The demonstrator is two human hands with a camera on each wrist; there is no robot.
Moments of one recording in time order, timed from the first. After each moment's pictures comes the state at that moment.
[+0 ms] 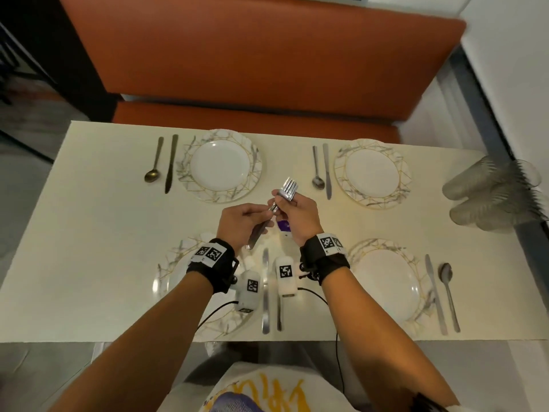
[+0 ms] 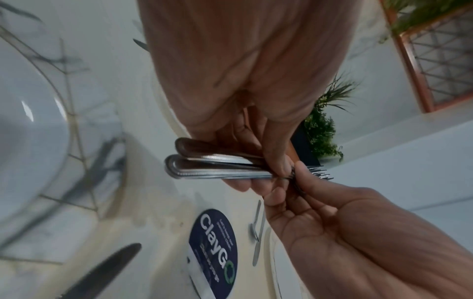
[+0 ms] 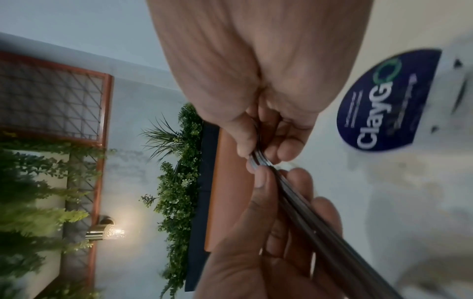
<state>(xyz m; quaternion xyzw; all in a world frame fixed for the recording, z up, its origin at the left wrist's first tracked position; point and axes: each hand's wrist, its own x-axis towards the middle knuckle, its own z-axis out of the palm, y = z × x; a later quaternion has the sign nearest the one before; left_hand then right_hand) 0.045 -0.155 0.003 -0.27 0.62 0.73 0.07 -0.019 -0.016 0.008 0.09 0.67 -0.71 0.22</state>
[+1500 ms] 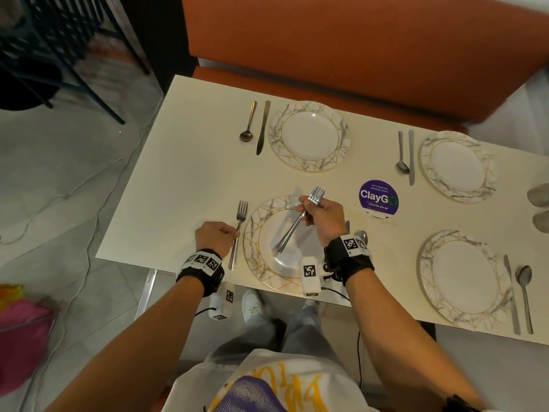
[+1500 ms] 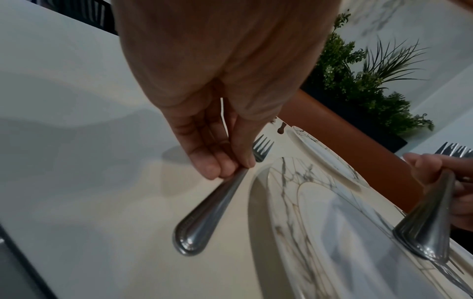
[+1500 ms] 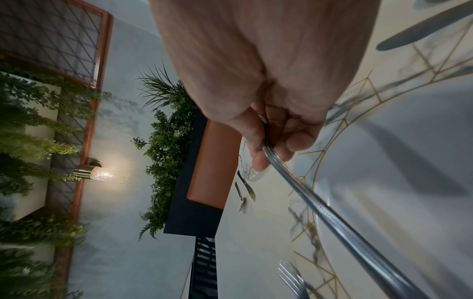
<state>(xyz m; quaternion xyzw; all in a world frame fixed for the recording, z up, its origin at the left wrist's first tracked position) 0.233 -0.347 -0.084 -0.43 0.76 0.48 0.09 0.093 -0.131 -0.038 0.11 0.72 -0.64 0.25</state>
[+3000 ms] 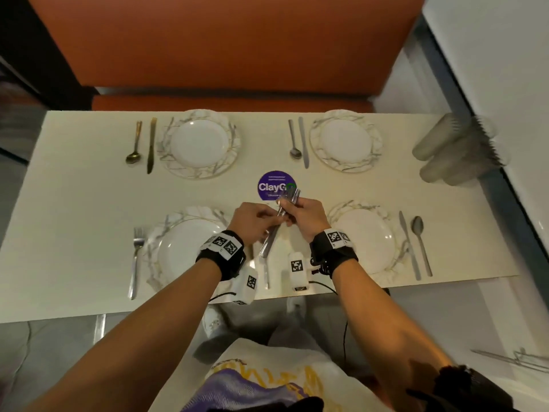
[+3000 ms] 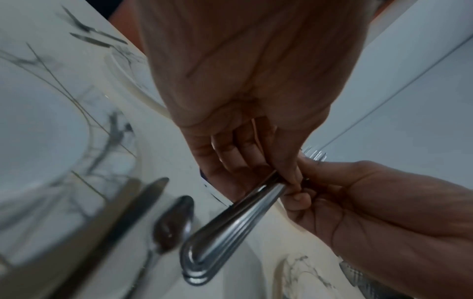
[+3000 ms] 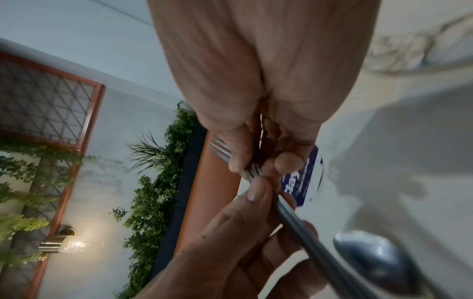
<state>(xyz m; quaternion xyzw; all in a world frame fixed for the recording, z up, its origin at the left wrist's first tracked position) 0.074 -0.062 -0.004 -0.13 0.80 0.56 0.17 0.029 0.101 -0.029 0.13 0.71 -0.66 0.20</state>
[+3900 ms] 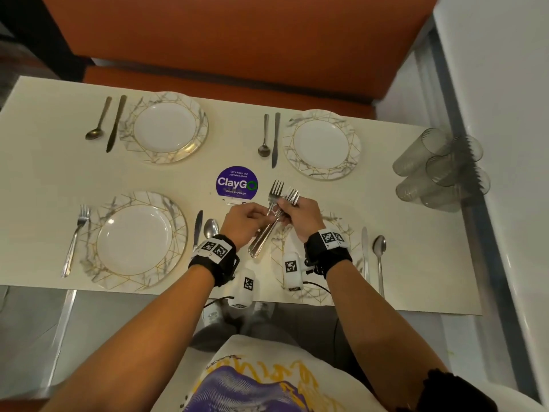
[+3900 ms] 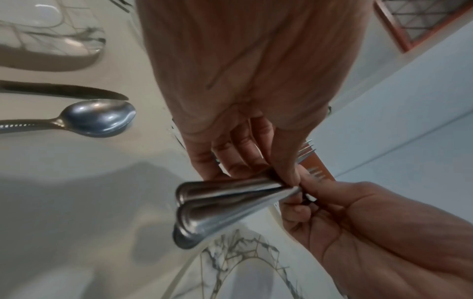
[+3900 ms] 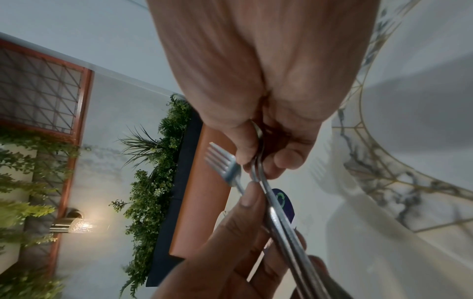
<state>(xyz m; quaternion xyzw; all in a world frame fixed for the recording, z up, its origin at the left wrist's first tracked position) 0.054 0.051 -0.029 -0.26 0.72 0.64 0.11 -0.022 0.204 -0.039 0.10 0.72 -0.63 0.26</state>
